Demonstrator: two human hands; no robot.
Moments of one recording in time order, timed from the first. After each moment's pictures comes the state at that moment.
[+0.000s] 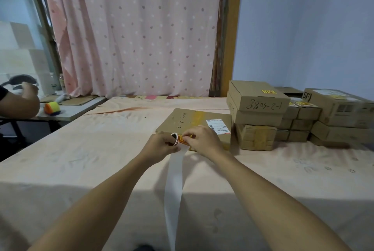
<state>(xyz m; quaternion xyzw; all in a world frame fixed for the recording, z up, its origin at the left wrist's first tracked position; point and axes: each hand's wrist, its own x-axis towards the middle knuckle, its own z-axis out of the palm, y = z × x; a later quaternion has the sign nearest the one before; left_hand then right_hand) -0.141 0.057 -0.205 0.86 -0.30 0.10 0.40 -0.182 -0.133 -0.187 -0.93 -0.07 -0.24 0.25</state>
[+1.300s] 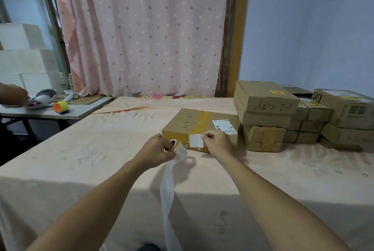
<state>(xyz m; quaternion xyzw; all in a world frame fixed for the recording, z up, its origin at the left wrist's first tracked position) -0.143 0.090 -0.213 0.91 -0.28 0.12 0.27 -0.168 -0.153 -0.216 -0.87 0.09 -0.23 0.43</state>
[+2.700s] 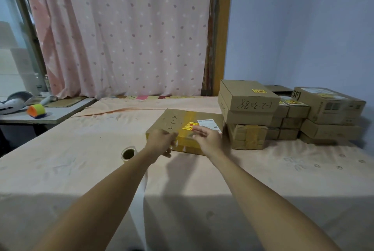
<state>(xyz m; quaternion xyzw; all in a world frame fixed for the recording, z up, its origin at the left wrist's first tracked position) -0.138 0.009 -0.183 0.83 -0.08 -0.03 0.55 -0.178 -0.171 -0.211 -0.79 0.06 -0.22 0.58</state>
